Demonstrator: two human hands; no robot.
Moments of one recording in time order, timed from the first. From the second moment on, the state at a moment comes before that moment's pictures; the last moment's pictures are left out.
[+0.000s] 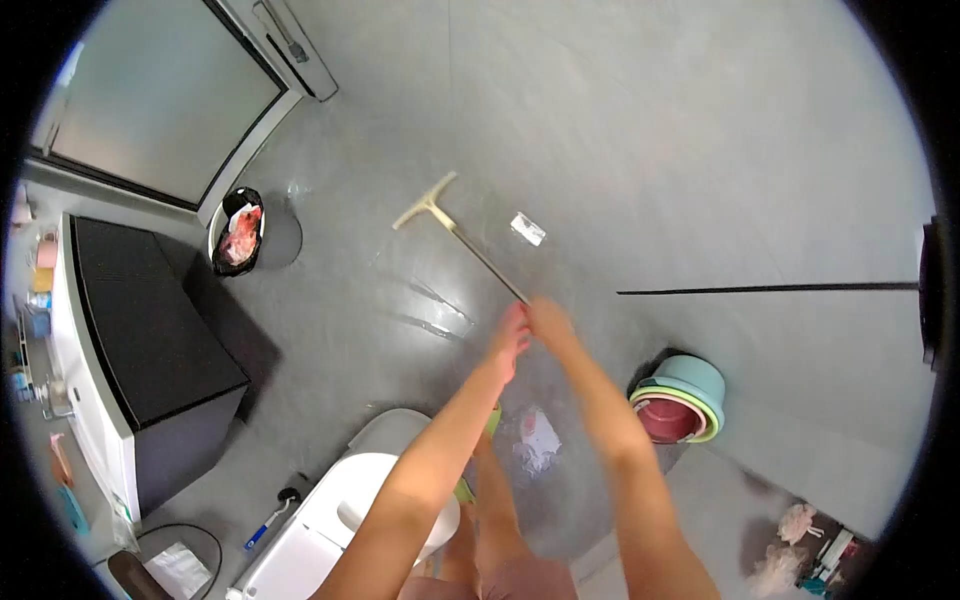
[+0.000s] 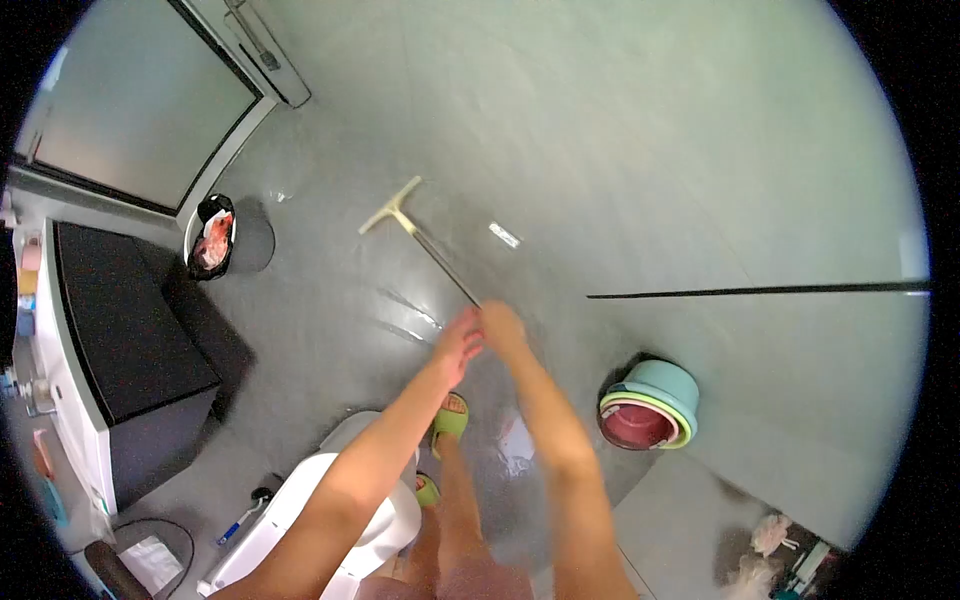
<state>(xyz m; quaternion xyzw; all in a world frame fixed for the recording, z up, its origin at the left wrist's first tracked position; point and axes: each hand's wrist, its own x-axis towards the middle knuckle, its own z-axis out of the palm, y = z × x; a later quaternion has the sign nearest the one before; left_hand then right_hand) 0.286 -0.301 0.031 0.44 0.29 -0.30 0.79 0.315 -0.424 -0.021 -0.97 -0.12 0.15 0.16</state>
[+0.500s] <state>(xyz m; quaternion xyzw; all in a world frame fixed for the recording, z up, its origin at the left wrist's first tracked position) 0.373 -0.291 0.004 0.44 0.32 -0.30 0.79 0.437 -0.380 -0.021 -0.94 0.01 0.32 0.12</state>
